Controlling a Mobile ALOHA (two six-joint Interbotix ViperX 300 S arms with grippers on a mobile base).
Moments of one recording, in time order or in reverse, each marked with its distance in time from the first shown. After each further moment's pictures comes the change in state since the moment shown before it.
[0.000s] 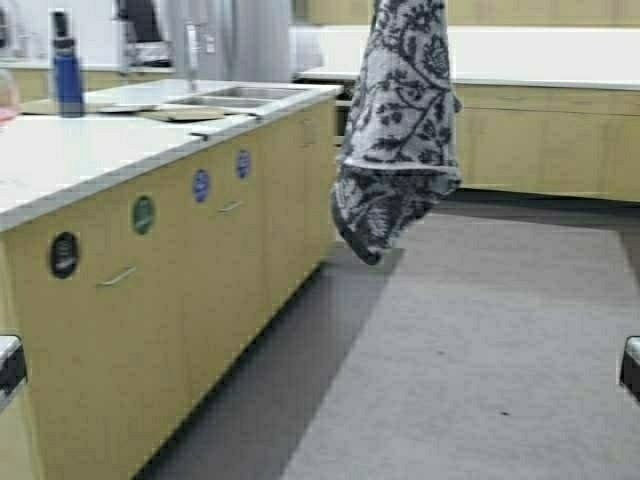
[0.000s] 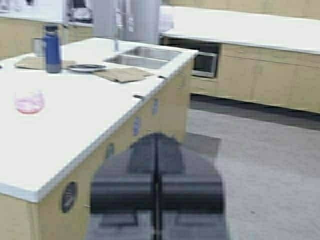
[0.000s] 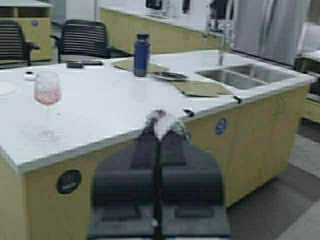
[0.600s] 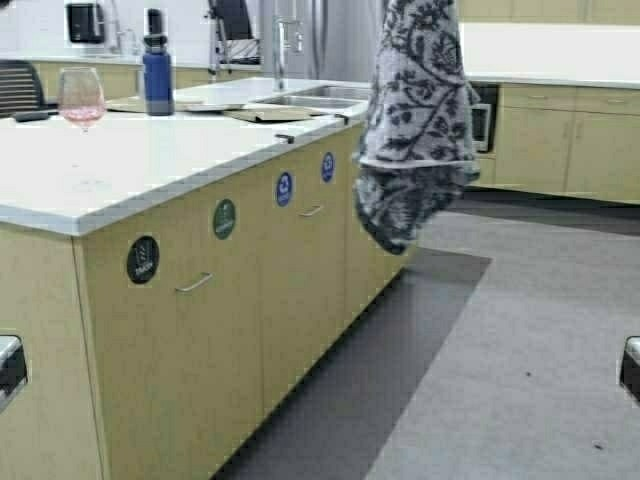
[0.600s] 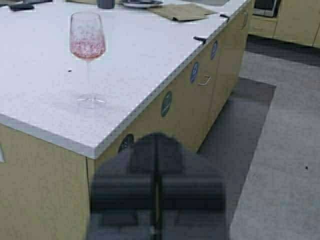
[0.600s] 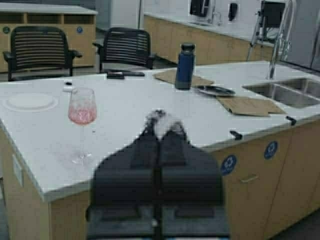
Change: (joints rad) left arm 0.000 0.365 -0.061 0.002 -0.112 0.009; right arm -0.003 -0.015 0.000 0.002 -0.002 0.003
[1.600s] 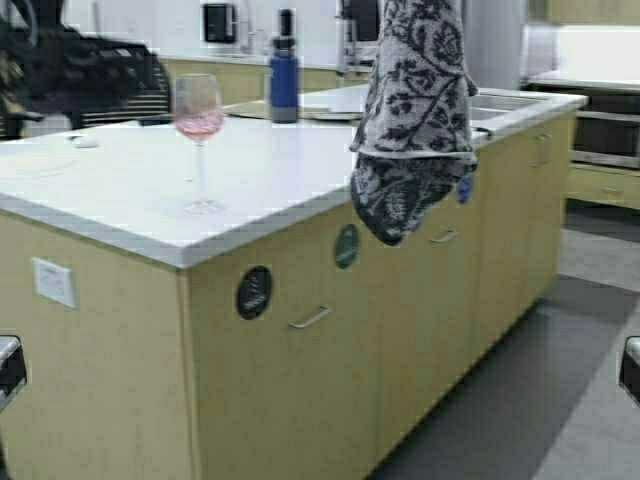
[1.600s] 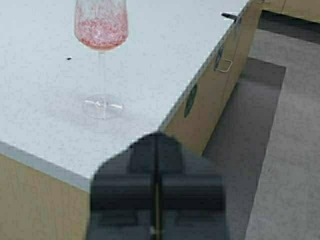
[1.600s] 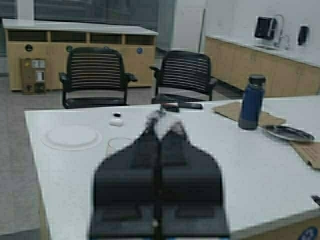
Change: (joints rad) left arm -0.221 0.792 -0.202 0.008 -0.514 -0.018; right arm 0.000 -0.006 0.005 0.000 -0.031 0.000
